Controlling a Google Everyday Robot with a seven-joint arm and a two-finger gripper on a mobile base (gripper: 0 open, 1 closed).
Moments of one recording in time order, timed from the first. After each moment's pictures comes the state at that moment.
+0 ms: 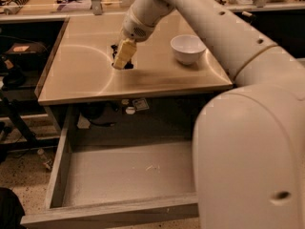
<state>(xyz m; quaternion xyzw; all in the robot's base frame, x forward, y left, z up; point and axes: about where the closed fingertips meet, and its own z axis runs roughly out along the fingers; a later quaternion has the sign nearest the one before) 0.719 0.088 0.883 -0.69 0.65 0.14 0.29</state>
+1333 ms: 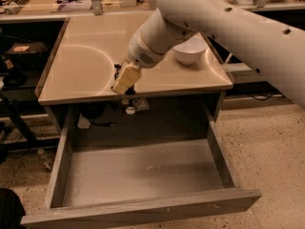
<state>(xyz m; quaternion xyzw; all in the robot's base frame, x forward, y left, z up) 0.606 0.073 0.884 -0.64 0.69 0.14 0.32</state>
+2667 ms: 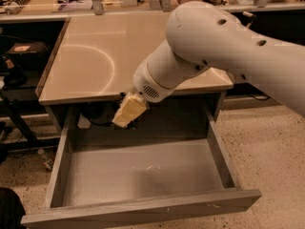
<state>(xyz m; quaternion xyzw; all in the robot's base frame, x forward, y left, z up) 0.511 0.053 0.862 -0.58 0.74 0.15 0.29</state>
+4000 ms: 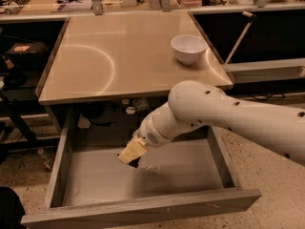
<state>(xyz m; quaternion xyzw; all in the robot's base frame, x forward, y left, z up) 0.484 0.050 0.719 -0.49 0.81 0.22 0.24</state>
